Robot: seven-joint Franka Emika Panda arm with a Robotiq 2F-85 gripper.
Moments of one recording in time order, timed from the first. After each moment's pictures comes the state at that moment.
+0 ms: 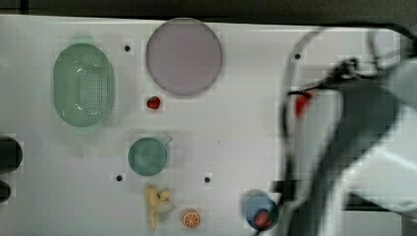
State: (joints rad) arm 0.03 0.07 -0.42 -1.65 0.08 0.19 -0.03
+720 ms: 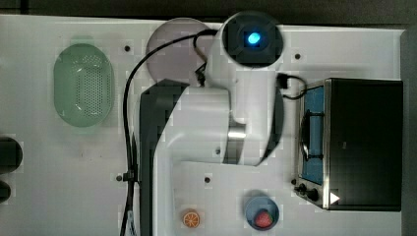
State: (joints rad) arm 0.14 0.10 -0.18 -1.89 0.07 0.30 -0.04
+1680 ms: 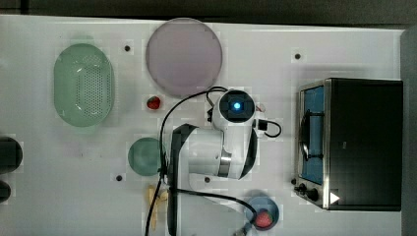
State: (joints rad) arm 0.14 0.30 -0.20 -2.28 0.08 0.85 -0.03
